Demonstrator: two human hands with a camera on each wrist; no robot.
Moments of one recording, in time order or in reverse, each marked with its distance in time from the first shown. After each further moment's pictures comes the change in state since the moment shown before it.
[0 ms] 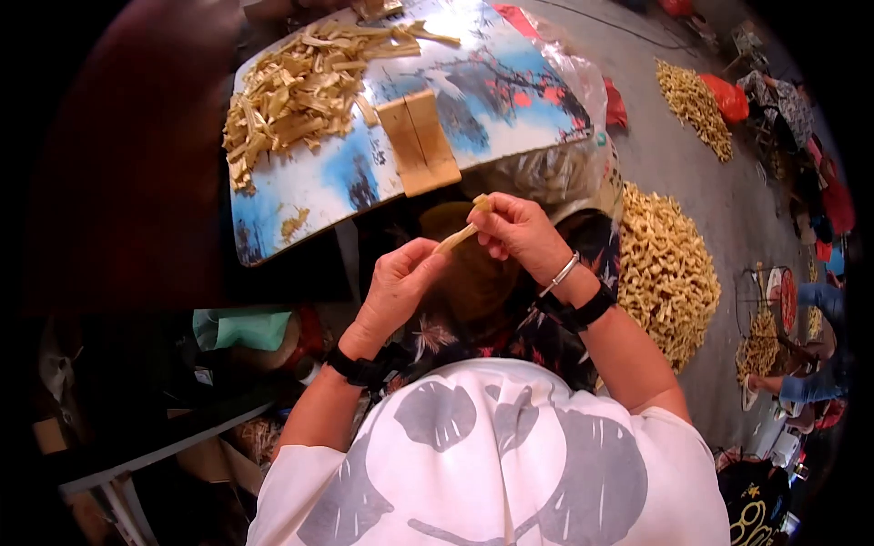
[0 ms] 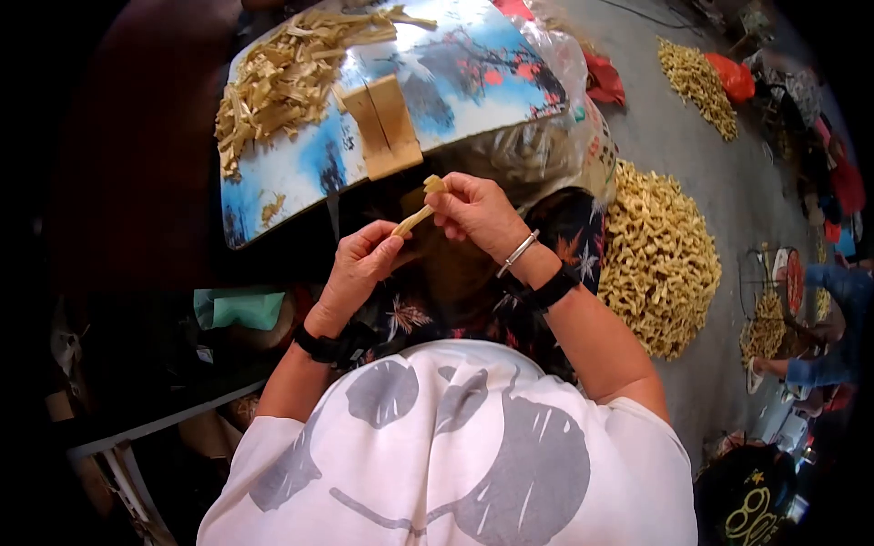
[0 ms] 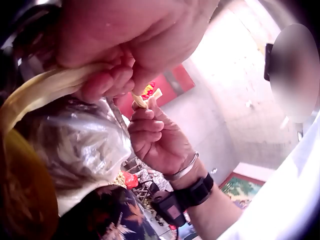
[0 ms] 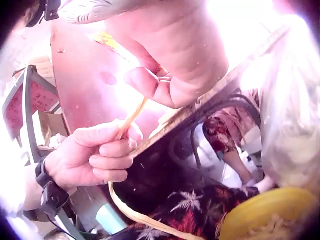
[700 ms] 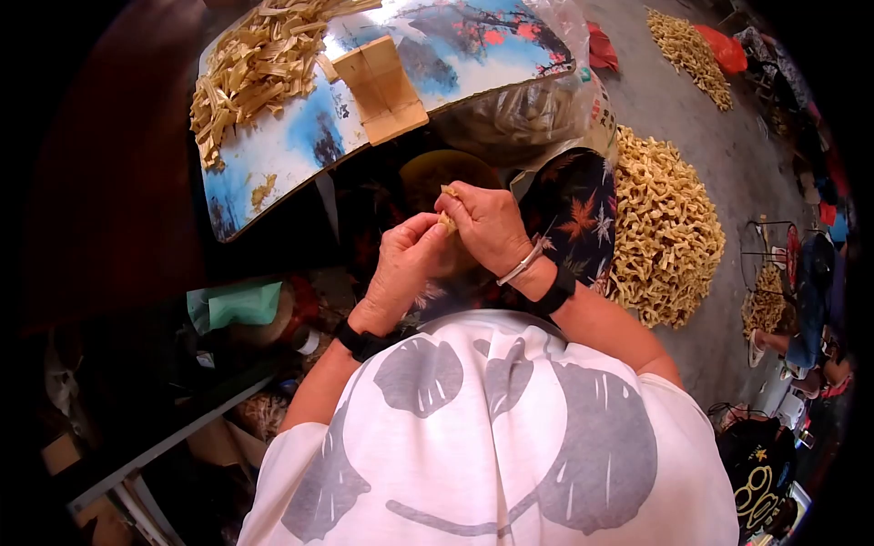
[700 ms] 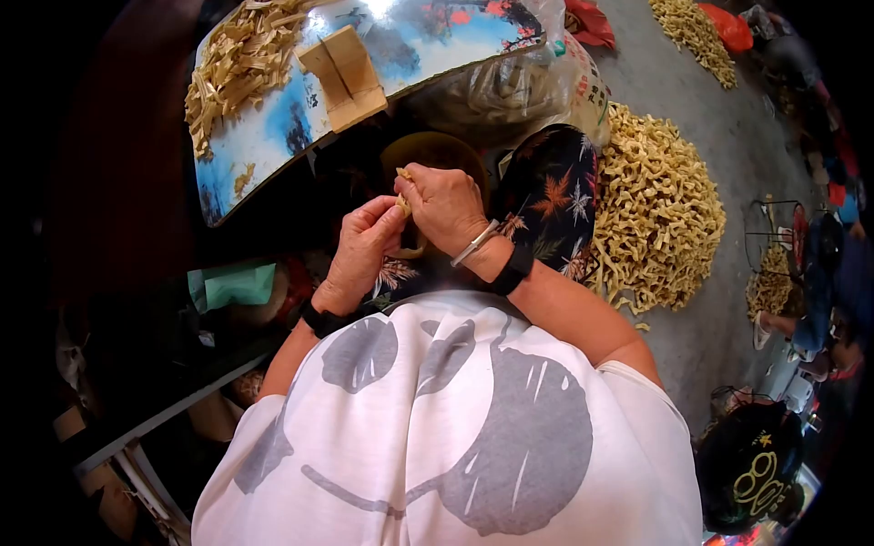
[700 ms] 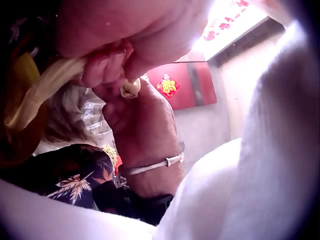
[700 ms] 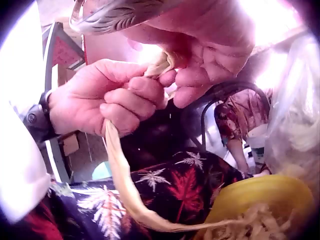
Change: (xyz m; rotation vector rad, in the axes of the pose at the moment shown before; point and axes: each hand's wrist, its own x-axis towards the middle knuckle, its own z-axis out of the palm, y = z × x) left_hand -0.020 -0.023 0.043 -0.287 -0.045 -0.179; right_hand -0.025 0.058 0.030 -0.685 0.326 -0.403
